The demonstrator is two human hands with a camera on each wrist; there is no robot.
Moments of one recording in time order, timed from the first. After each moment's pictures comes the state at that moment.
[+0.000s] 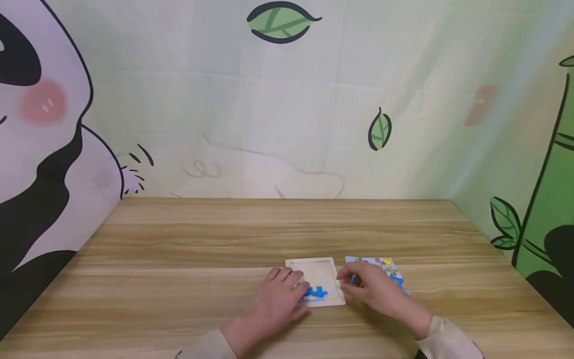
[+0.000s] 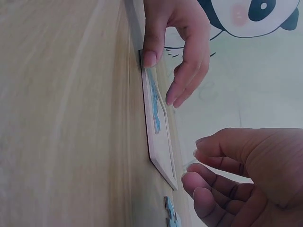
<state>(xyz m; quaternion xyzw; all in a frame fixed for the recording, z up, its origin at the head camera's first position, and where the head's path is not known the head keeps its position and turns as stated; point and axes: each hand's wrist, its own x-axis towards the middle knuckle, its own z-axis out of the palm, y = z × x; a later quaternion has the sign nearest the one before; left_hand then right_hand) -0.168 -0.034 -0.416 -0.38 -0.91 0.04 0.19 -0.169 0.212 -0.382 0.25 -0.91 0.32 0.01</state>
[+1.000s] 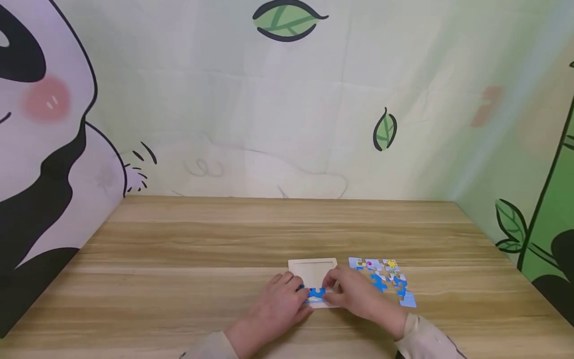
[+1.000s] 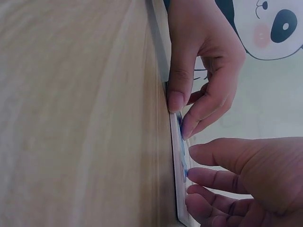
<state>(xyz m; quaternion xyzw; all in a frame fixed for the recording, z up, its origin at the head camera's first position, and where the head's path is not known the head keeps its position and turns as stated) -0.165 -0.034 -0.416 -0.38 -0.91 0.01 0.18 -0.173 0.170 -0.389 0.20 -0.94 0.27 -0.03</state>
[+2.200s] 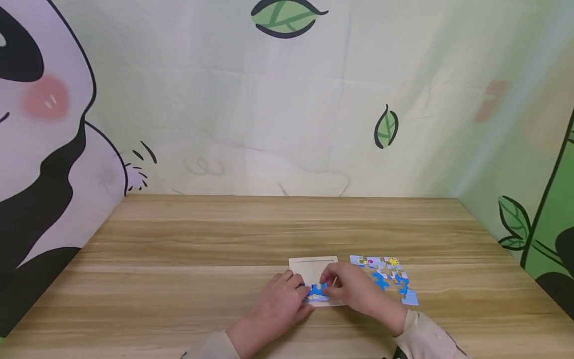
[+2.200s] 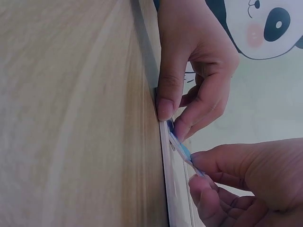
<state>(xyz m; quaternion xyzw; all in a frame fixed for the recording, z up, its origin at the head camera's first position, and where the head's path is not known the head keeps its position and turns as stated) -0.166 -0.031 -0.419 -0.36 -0.91 -0.01 0.21 -0.178 0.166 -0.384 0.21 -0.92 0.32 -0.05</state>
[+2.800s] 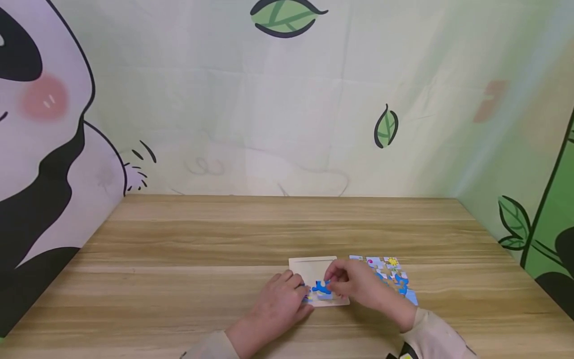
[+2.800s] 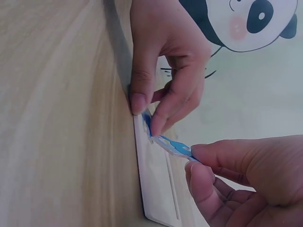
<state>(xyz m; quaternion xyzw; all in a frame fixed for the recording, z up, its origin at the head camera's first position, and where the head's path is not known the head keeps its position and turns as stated) -0.165 -0.030 -0.418 -0.35 -0.91 -0.02 0.19 -0.181 0.180 -0.375 0.22 -0.88 0.41 -0.09</state>
